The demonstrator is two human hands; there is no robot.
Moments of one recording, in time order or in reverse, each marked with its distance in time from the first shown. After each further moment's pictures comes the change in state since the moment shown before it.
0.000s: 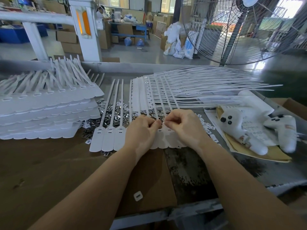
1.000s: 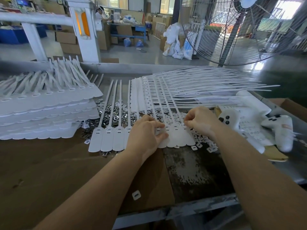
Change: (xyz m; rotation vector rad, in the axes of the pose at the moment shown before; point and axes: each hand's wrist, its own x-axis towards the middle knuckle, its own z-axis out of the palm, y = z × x) left_hand -0.003 -0.001 0.010 0.179 -0.082 0.137; right_hand 0.016 0.015 -0.044 -0.383 -0.170 0.220
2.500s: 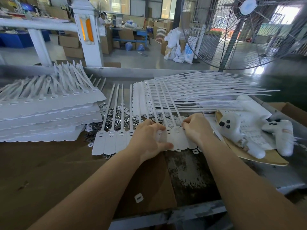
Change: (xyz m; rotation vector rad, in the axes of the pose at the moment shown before) left_hand 0.000 0.003 -0.013 0.055 -0.206 -0.037; right_hand 0.008 -0.005 0.031 0.130 0.165 0.250
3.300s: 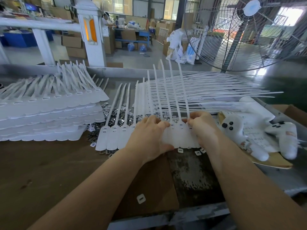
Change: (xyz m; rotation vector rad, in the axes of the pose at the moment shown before) left_hand -0.005 0.005 -0.009 0.229 0.085 0.143; right_hand 0.006 -0.004 -0.003 0.630 -0.011 0.152
